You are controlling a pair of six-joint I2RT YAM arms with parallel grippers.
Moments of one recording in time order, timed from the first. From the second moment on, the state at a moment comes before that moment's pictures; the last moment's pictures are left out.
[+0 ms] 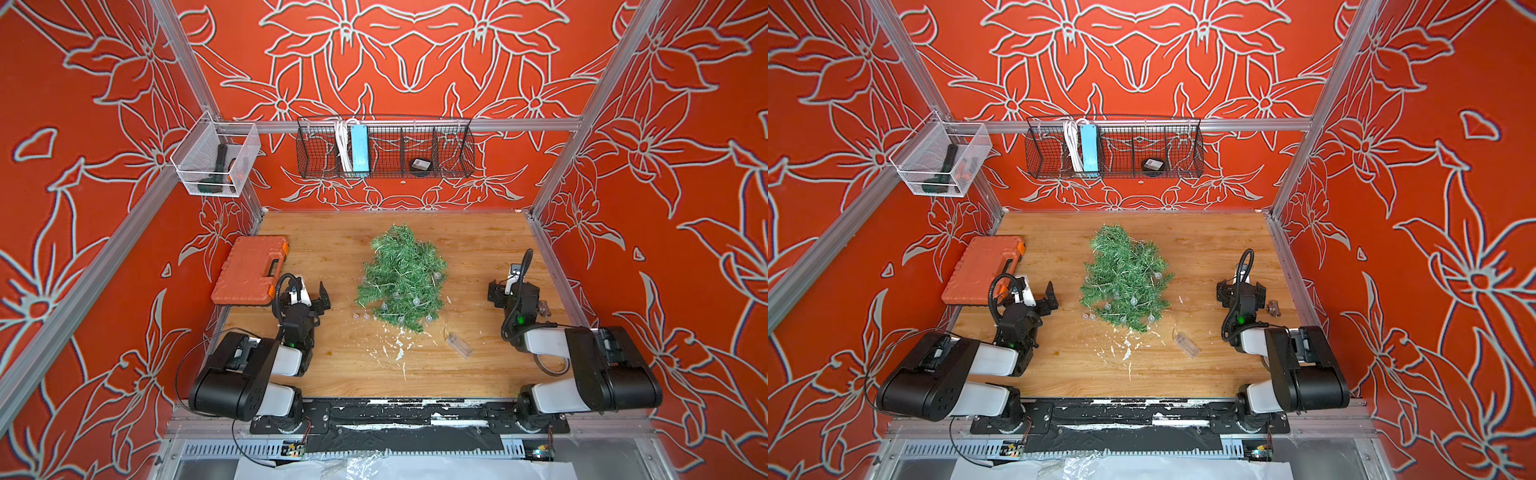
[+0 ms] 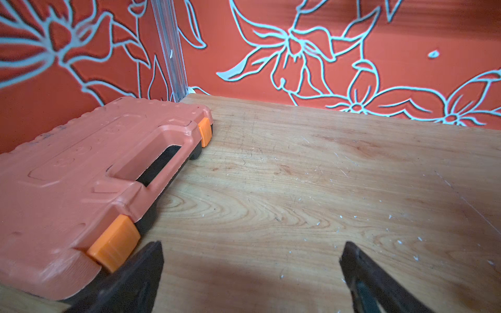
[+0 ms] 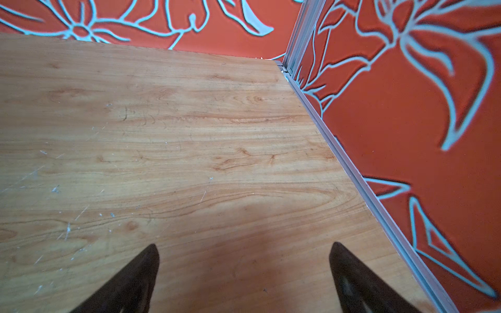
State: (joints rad) left arm -0.11 1.40 0.10 1.13 -0.34 -0.10; right arm 0.09 1.43 0.30 0.73 0.34 -0.07
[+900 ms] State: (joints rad) left arm -0.10 1.15 0.43 0.63 -0.39 -0.30; right arm 0.11 1.10 0.54 0.25 0.45 0.05
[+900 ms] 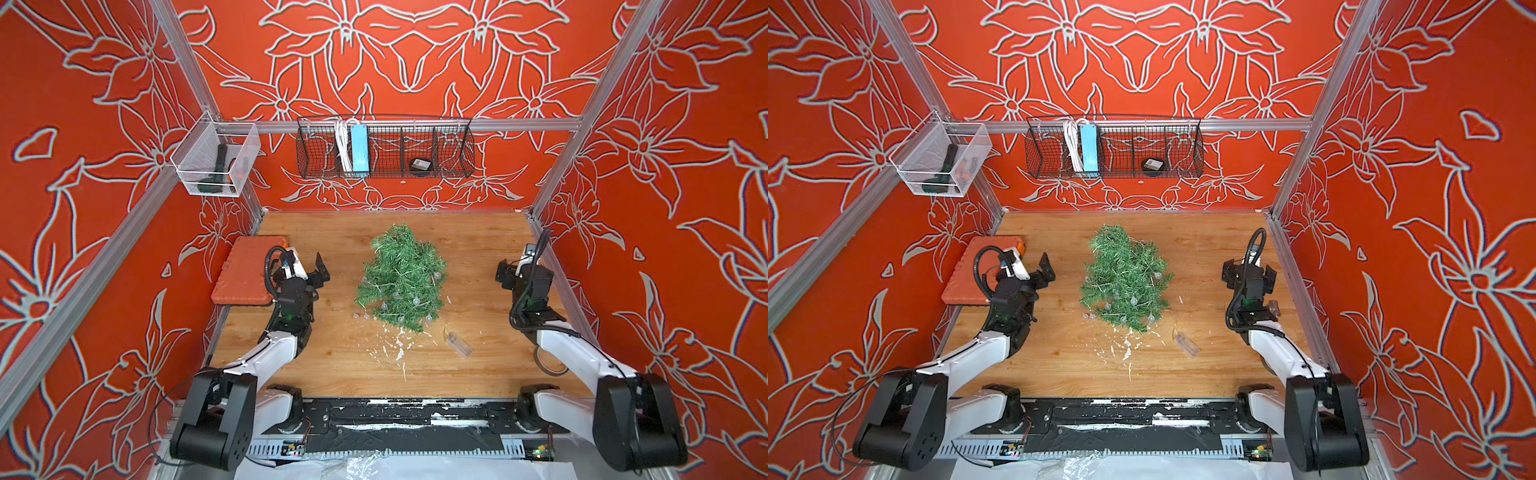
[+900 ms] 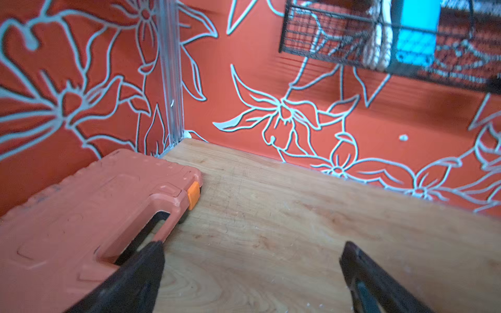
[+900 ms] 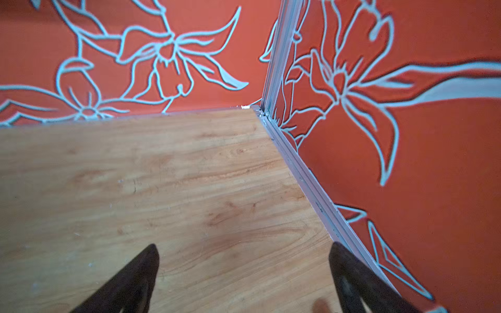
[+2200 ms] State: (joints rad) left arm -0.28 0.88 0.83 -0.29 0.26 -0.64; right arm 0.69 0.83 0.88 -0.51 -0.24 0.35
